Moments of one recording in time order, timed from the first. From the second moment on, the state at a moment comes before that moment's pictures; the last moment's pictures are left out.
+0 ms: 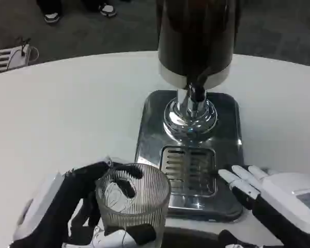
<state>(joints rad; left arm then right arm) 0.11 0.35 0.08 -0.25 0.24 -0.49 -0.08 0.11 -0.44 -0.02 -1.00 -0.89 0.20 0.79</state>
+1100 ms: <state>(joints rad) -0.32 0.30 0.01 0.20 0.45 -0.51 0.09 0.15 -0.44 -0.10 -1.02 -0.86 0.22 0.80</state>
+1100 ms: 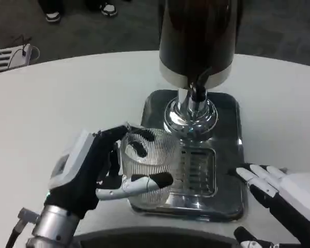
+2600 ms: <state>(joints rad) -0.75 0.28 -0.29 0.73 0.64 -0.44 0.36 0.32 -0.49 -0.34 -1.03 -0.60 0.17 0.72</state>
